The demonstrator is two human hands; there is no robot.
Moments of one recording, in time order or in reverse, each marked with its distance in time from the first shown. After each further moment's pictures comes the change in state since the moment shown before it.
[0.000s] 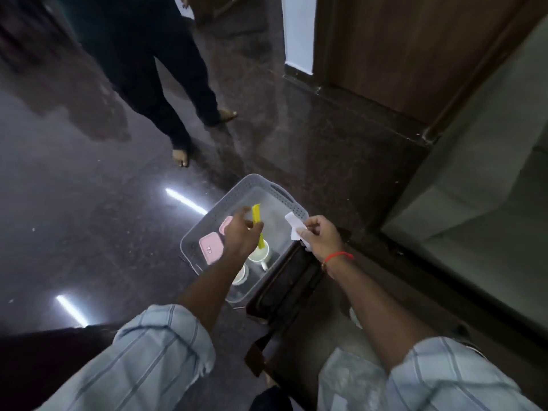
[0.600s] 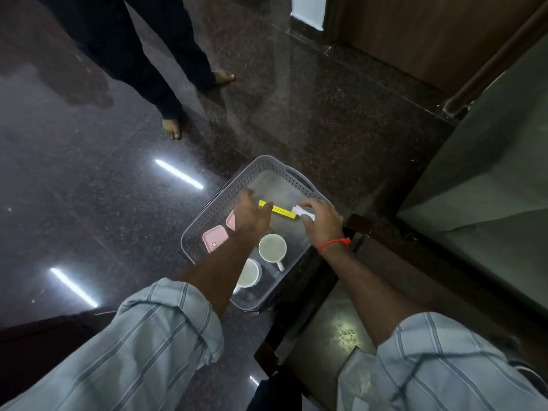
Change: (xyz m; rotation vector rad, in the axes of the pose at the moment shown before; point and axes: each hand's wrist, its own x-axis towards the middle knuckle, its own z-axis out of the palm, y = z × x) left_hand 0.113 -0.050 0.021 -0.039 0.017 -0.128; right_hand 0.078 0.011 0.071 -0.640 0.036 -0.125
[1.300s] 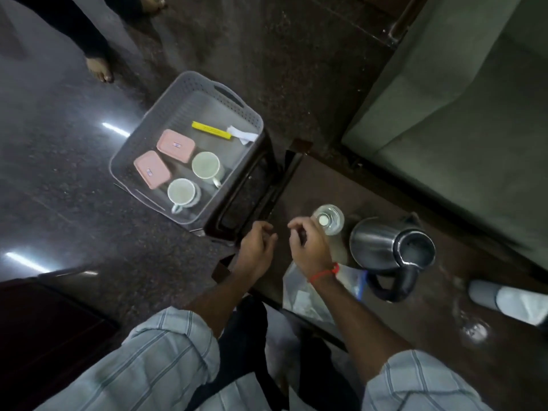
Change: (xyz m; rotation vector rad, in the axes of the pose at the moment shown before) left_hand -0.245 -0.145 0.094 0.188 -0.384 0.272; right_hand -0.232 0.151 0.010 0.274 0.252 -0.028
